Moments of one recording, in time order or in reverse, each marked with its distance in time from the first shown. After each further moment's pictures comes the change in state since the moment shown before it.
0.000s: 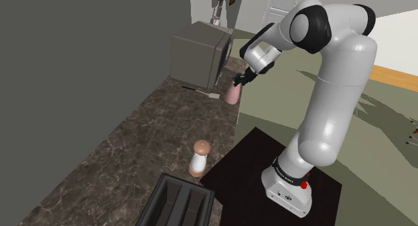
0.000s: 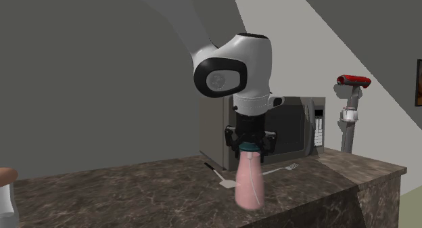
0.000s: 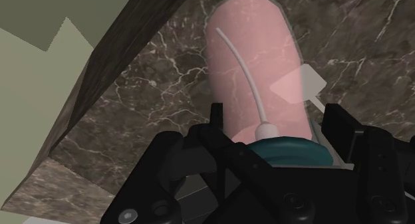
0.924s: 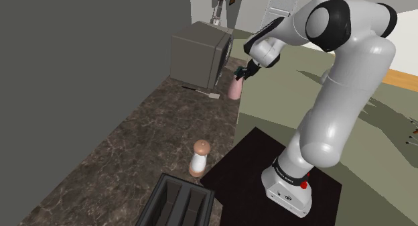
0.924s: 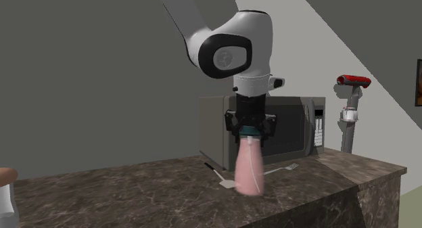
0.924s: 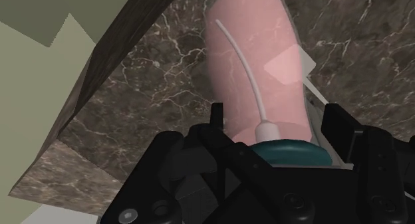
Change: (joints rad) arm 0.083 -0.120 -0.102 -0.014 -0.244 -0.032 0.194
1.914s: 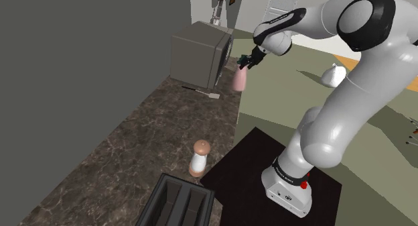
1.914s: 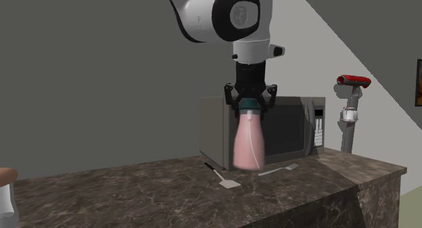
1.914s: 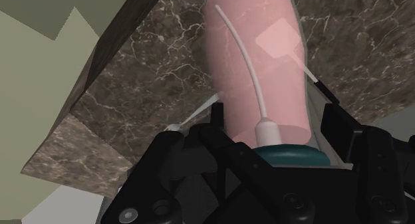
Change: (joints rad) arm 0.039 -0.214 -0.053 0.024 -0.425 -0.095 0.335
